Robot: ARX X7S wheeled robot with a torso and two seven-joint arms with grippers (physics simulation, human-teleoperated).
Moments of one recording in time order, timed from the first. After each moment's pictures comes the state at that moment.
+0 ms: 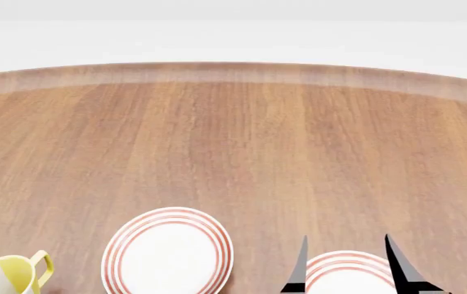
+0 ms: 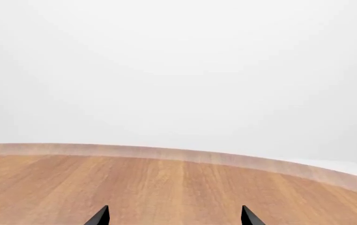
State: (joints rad) left arm 0.31 -0.40 0.41 -0.29 -0.04 0.60 0.47; right arm 0.00 0.29 -0.11 -0.44 0.22 0.23 0.20
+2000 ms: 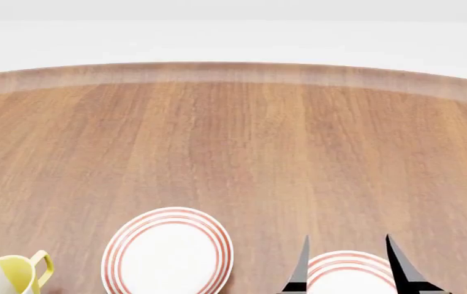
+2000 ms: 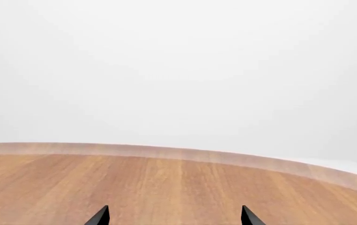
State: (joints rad) left arm 0.29 -0.40 0.46 -0.22 -0.06 0.59 0.46; right arm 0.01 0.32 -0.14 -0.41 0.24 0.21 0.23
